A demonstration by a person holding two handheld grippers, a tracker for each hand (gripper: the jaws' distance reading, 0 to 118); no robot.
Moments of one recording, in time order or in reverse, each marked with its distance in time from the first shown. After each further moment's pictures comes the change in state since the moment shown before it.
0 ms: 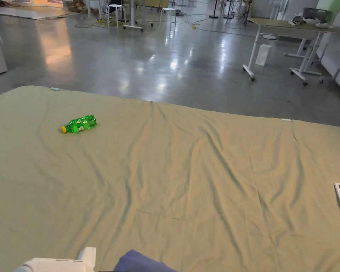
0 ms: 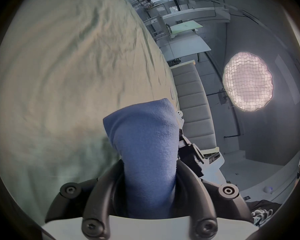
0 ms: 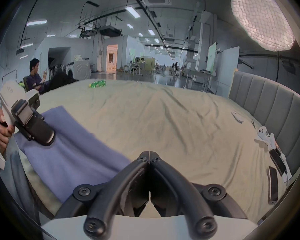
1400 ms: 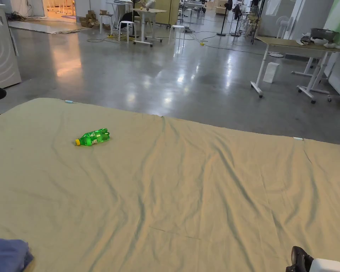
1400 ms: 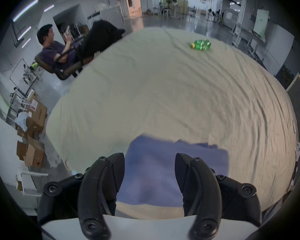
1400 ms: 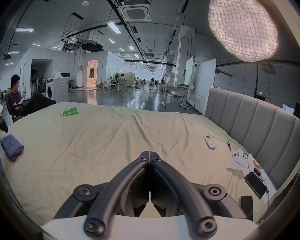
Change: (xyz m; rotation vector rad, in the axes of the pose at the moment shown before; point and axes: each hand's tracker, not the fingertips) left arm -0.058 0.145 0.293 0.292 1.278 -0.129; right arm 0.082 0.091 -0.005 0.136 -0.198 -0.024
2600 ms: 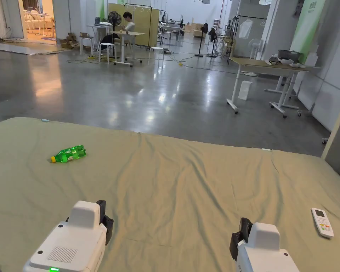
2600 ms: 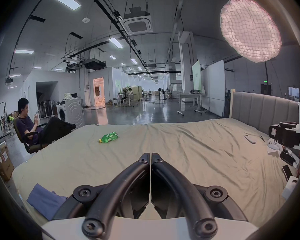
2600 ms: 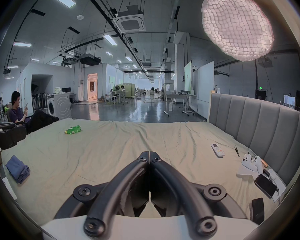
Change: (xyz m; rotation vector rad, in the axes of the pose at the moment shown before) left arm 0.349 -0.125 0.185 0.837 -0.314 -0.155; right arm -0.009 0.029 -0.018 0.095 0.020 -0.093
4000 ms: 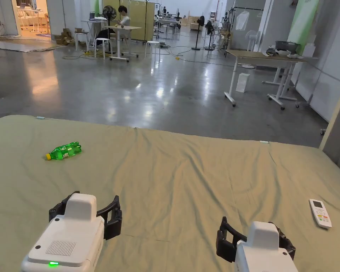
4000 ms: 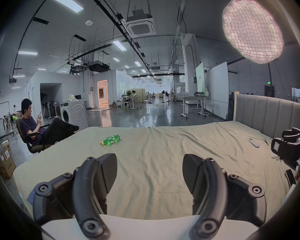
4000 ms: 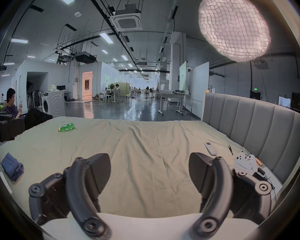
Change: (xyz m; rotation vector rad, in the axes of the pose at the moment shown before) left arm 0.013 0.003 -0.009 0.020 0.040 0.005; right arm 0.002 -0.007 0.005 -0.011 -0.059 0.012
